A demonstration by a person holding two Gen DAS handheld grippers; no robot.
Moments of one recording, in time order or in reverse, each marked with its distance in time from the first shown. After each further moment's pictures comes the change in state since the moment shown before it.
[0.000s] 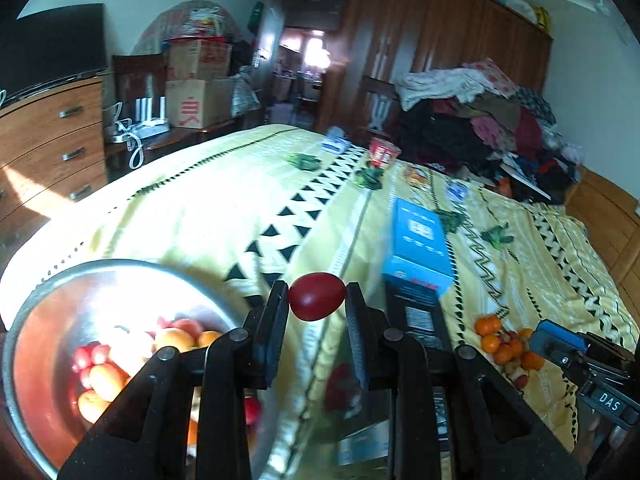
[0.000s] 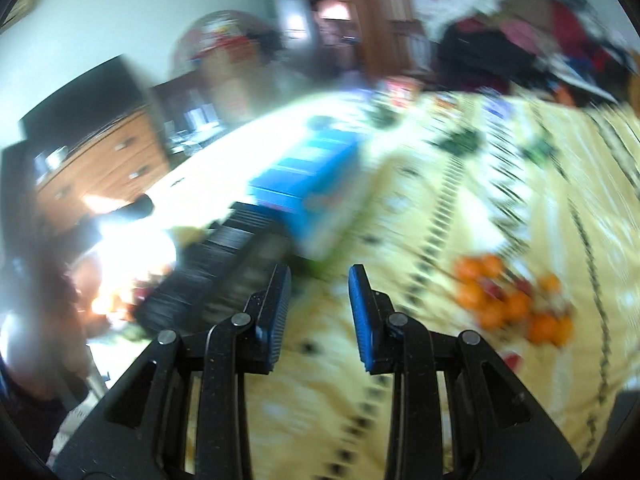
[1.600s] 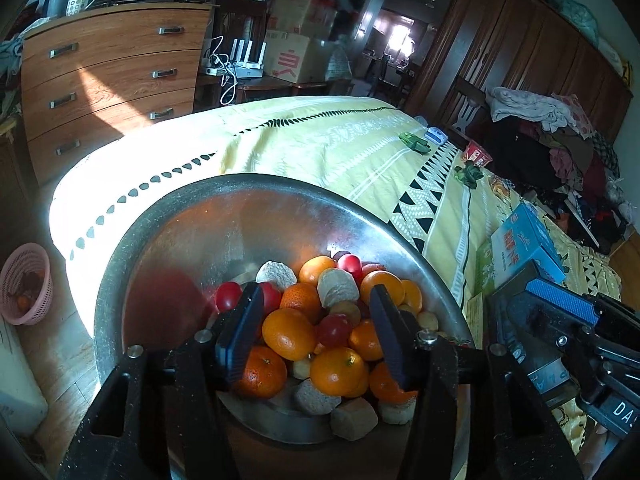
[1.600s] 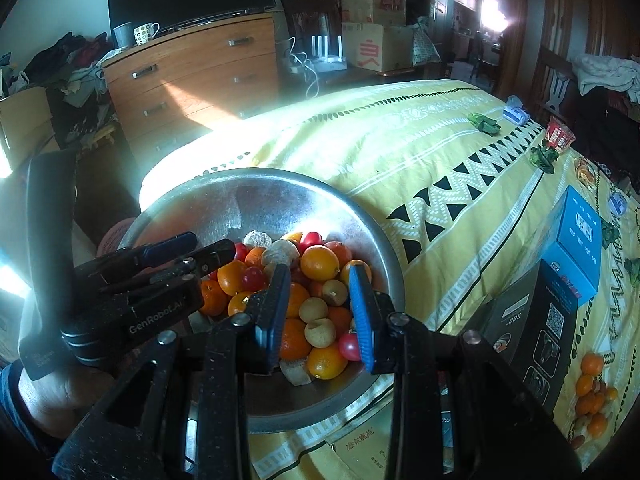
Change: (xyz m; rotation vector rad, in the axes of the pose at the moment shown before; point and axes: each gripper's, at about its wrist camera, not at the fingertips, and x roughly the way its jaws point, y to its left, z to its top) left arm -0.010 0.169 -0.051 -0.237 0.095 0.143; right arm 0.098 0.224 0.011 -0.325 0.190 0.112
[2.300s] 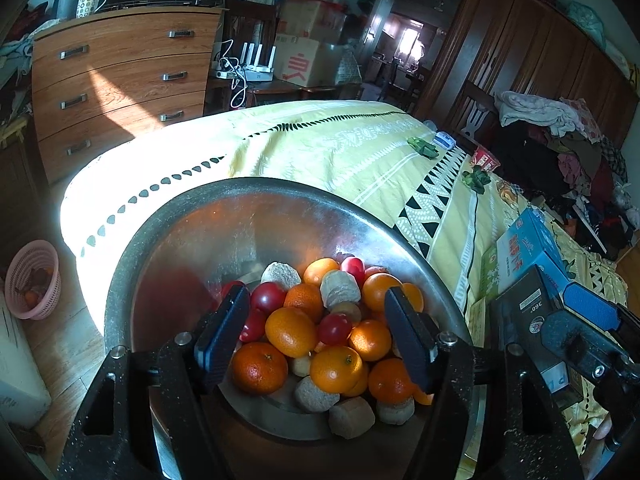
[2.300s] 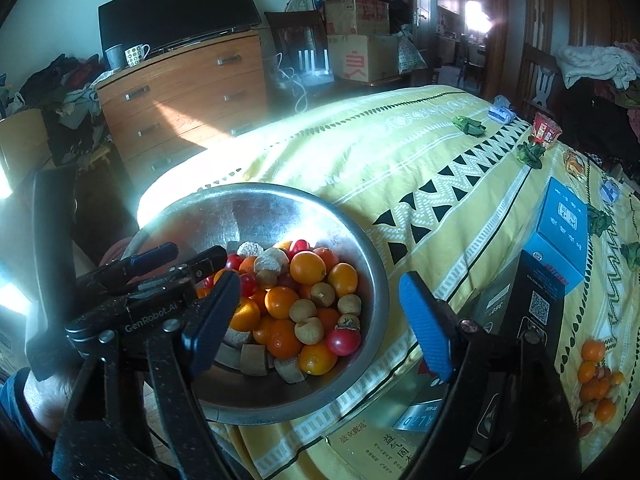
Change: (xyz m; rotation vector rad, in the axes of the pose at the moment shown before) left arm -0.006 -0.002 0.001 -0.015 -0.009 0.037; right arm -0.019 -0.015 -0.008 0.066 -0.063 0.002
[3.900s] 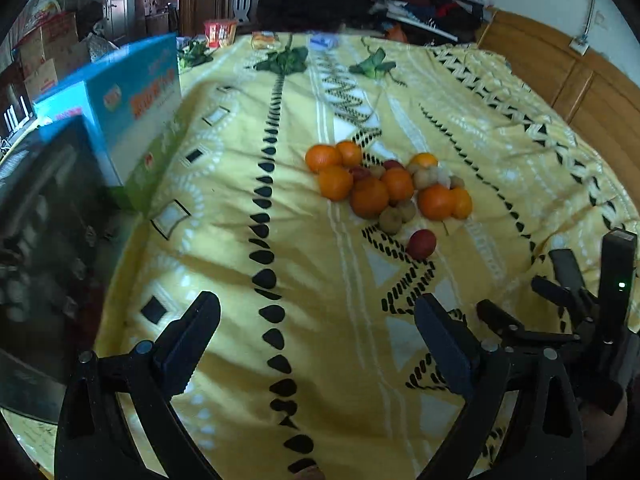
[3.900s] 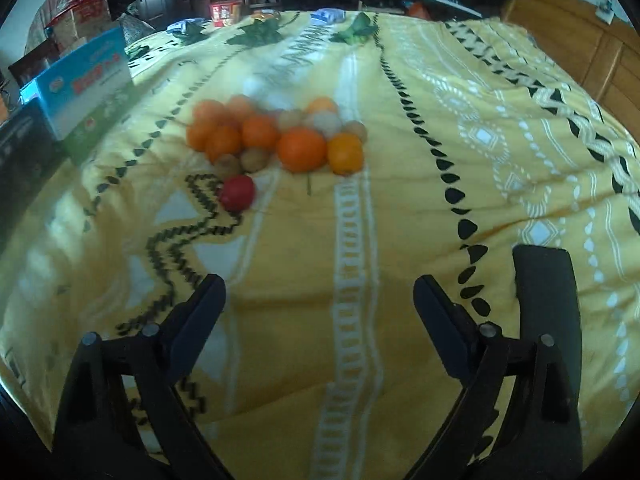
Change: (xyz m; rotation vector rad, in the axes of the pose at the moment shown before) left arm 0.062 -0.414 -0.217 0.655 0.318 -0.335; right arm -0.132 -0.351 -0.295 0.568 0.173 -0.609
